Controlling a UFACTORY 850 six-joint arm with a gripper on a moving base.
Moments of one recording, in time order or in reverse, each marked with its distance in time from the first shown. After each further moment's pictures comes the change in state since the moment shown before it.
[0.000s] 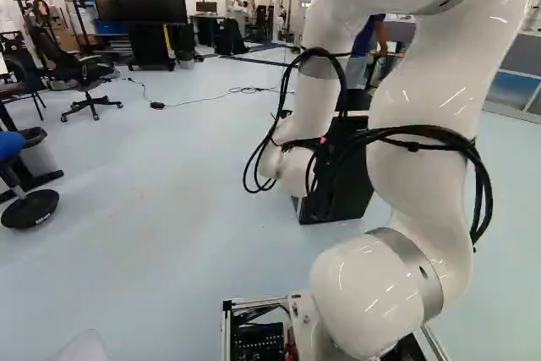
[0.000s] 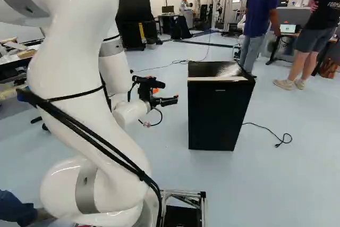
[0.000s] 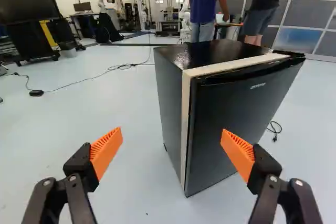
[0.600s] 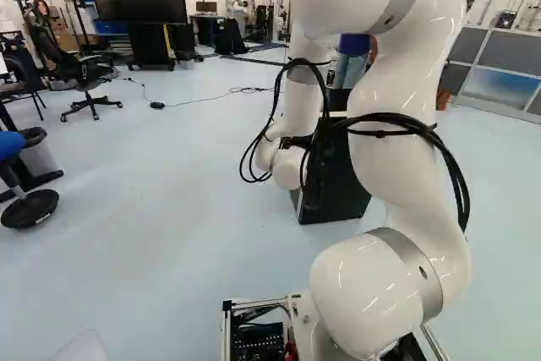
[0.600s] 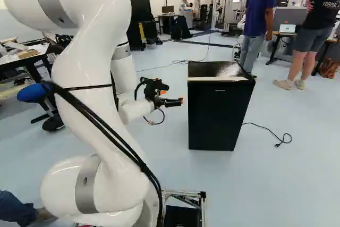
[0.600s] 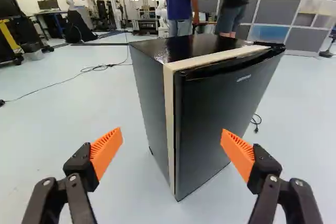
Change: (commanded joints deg) arm -0.9 -9.5 -8.4 7.6 1.4 0.0
